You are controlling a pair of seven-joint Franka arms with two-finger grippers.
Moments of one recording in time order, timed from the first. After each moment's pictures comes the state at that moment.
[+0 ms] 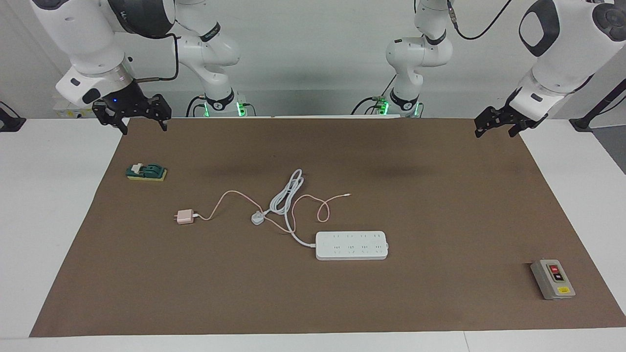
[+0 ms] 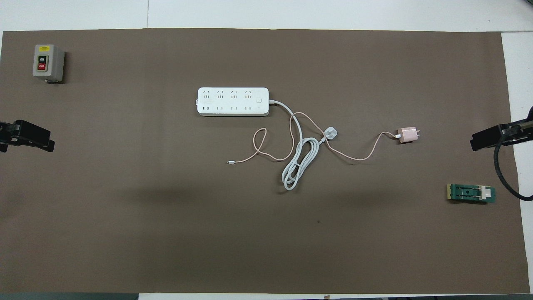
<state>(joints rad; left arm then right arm) -0.06 0.02 0.07 -1.60 0.00 1.46 0.08 -0.07 -0.03 0.03 -1.62 -0.05 1.50 -0.18</state>
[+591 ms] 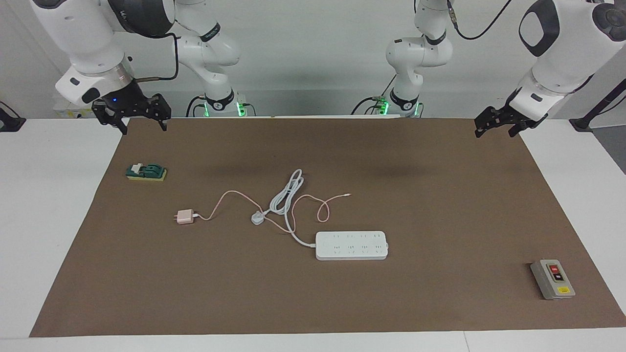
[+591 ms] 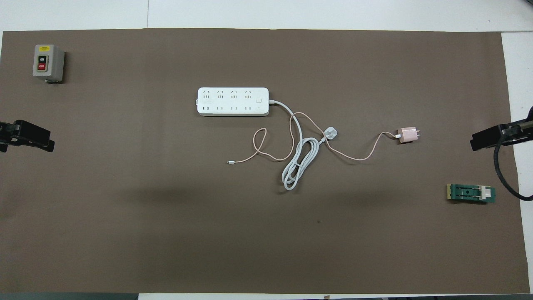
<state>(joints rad) -0.06 0.02 0.07 -1.60 0.00 1.46 0.08 -0.07 -0.03 0.03 -1.62 -0.05 1.50 -0.18</state>
